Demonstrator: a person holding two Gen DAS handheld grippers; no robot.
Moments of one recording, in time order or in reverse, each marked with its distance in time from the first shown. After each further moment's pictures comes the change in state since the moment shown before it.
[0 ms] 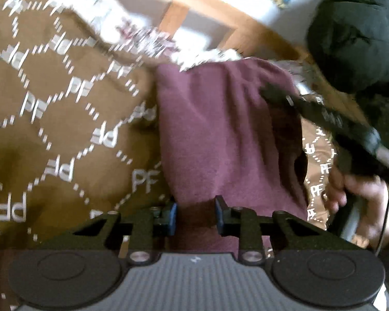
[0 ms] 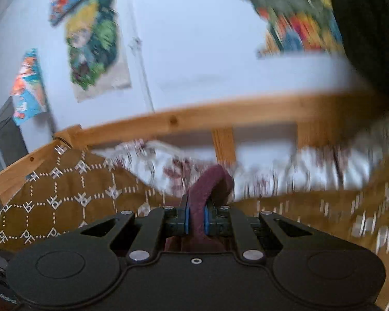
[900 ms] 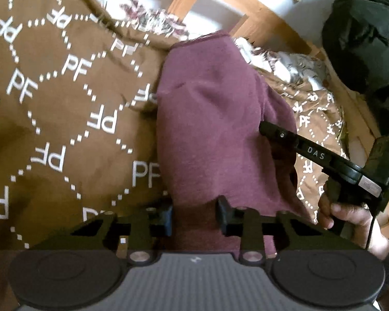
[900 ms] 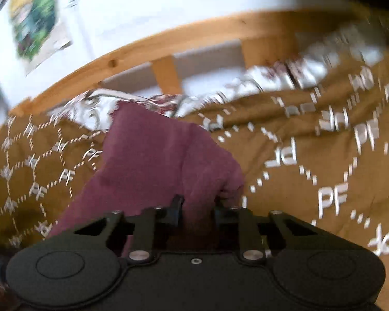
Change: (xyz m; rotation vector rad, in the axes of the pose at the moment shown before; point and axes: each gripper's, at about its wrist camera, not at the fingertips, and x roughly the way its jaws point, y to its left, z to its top) left arm 0.023 0.004 -0.001 -0.019 0.015 -0.007; right arm 0.020 -0.028 -0.064 0.081 0.147 -0.166
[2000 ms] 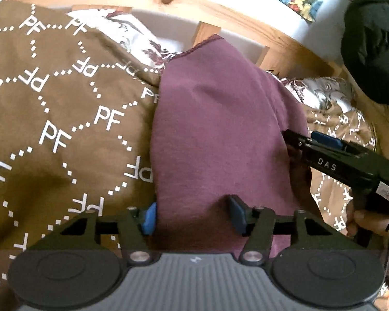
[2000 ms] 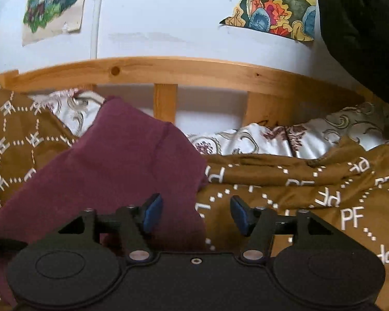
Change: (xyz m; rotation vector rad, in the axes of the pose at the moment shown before) left arm 0.006 0.000 0.005 0.076 -0.183 0.204; right arm 0.019 0.045 0.015 -0.234 -0.127 -0.218
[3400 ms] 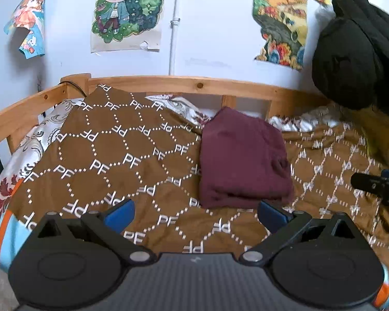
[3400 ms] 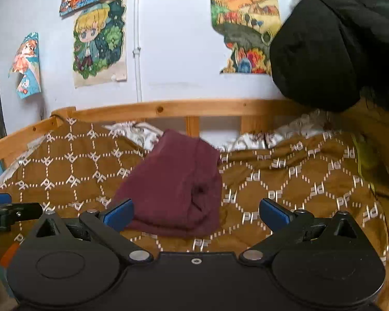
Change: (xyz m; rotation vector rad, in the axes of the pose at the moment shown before) left arm -0.218 -0.057 -0.136 0.095 -0.320 0.299; right arm -0.273 0.000 -0.054 0.109 -0.079 0.099
